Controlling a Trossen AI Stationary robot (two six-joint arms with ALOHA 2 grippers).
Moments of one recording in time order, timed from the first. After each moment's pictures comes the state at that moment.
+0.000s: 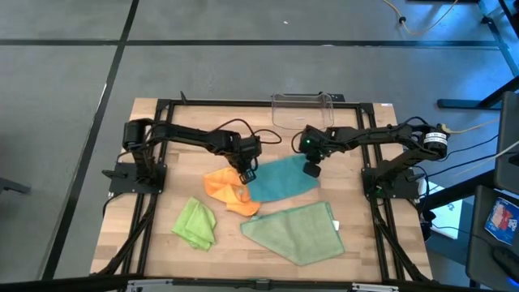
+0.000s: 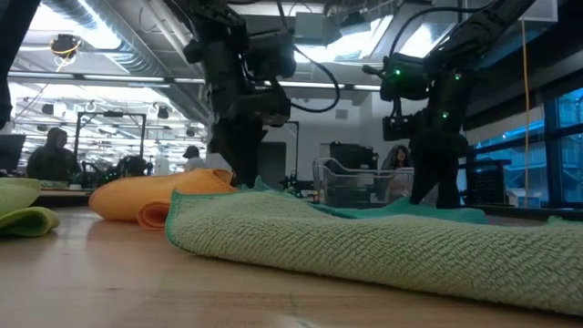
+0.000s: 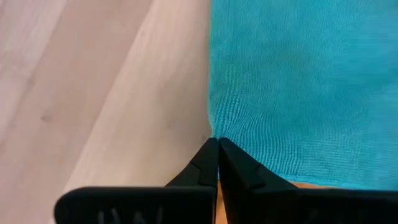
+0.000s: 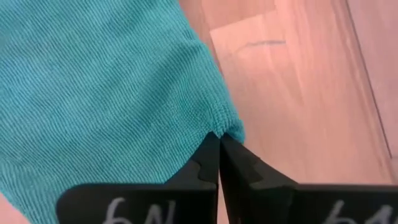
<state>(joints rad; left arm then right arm) 0.16 1.81 1.19 -0.62 0.02 -0.33 -0.33 1.49 0.75 -0.46 0.01 -0.01</state>
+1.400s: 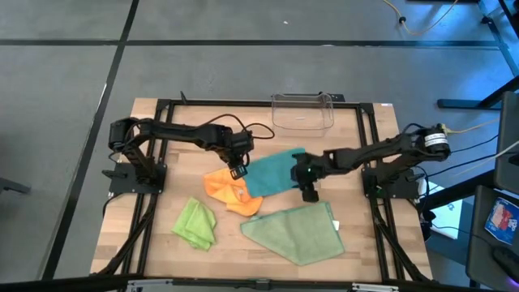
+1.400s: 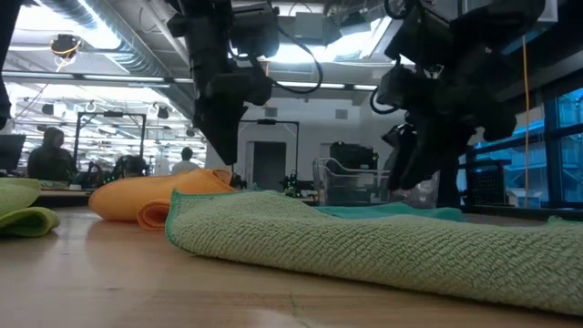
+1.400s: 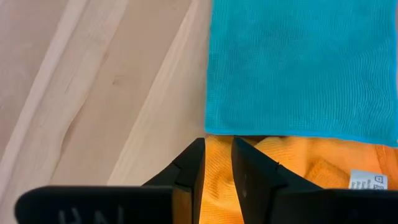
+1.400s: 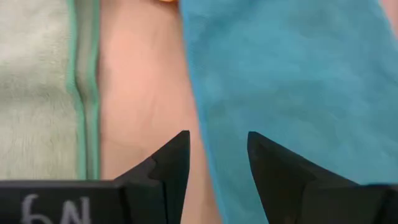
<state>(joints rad) 0.16 1.67 1.19 -0.79 -0.05 -0.30 0.03 1.50 0.69 -0.14 -0.07 -0.09</state>
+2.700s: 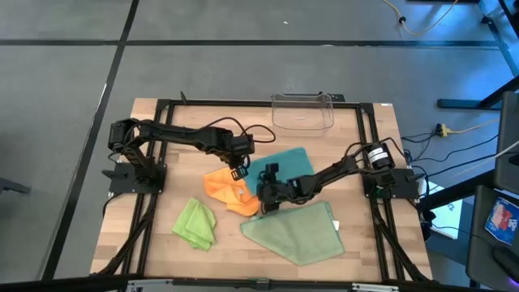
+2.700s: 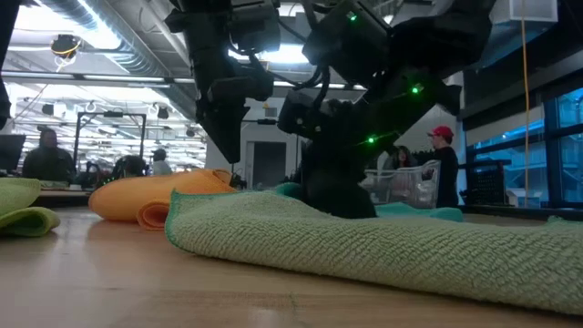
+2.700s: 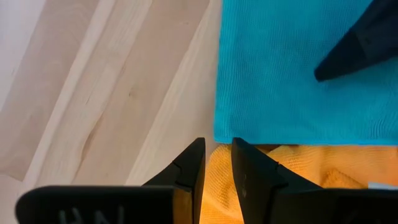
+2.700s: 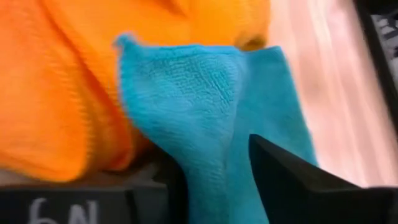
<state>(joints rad) 0.13 1.67 1.19 -0.77 -0.15 -0.31 0.21 2.05 1.07 0.14 0.59 -0.22</state>
